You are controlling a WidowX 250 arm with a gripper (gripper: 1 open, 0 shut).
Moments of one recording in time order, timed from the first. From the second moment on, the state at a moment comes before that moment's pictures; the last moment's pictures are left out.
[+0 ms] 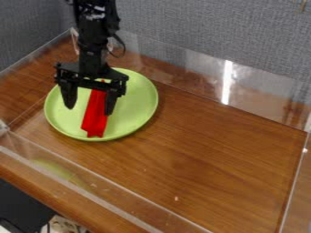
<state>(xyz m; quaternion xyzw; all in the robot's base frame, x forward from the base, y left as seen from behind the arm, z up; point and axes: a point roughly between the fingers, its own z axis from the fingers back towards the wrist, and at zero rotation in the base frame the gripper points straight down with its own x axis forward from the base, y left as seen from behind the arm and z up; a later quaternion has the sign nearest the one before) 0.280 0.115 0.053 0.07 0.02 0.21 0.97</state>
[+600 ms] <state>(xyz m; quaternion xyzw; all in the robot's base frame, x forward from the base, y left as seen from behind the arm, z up) 0.289 0.107 0.052 0.07 0.00 0.14 0.99</state>
